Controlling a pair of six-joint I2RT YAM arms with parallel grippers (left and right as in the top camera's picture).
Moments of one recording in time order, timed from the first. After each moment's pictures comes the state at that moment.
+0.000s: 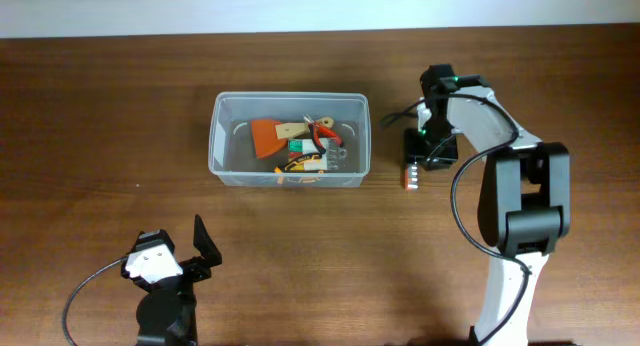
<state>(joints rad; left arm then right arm) -0.12 0.02 0.10 -0.29 -0.33 -0.22 0.10 2.22 1.65 -1.07 -0.13 0.17</state>
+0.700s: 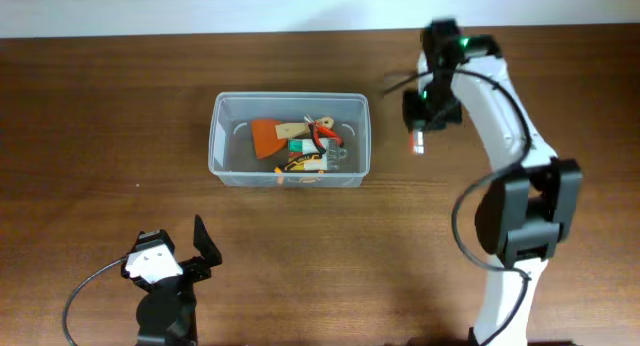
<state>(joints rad) -0.12 0.02 0.10 -0.29 -0.33 -0.22 0.15 2.15 2.07 -1.32 -0.11 0.17</state>
